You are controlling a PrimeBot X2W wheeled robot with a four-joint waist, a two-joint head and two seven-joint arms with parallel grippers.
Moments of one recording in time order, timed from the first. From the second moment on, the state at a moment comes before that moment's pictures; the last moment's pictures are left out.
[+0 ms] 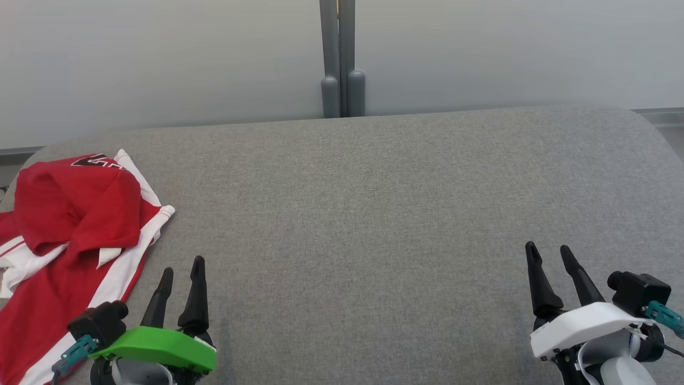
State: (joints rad) left arm -0.07 0.10 -0.09 0.29 -0.71 -0.13 -0.13; right arm -0.03 -0.09 -0.01 0.19 0.45 0.13 -0.13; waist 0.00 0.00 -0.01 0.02
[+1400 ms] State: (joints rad) left arm -0.08 0.15 -0.16 0.34 -0.34 -0.13 -0.23; right arm 0.00 -0.12 -0.01 0.18 0.12 0.13 -0.23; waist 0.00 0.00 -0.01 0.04
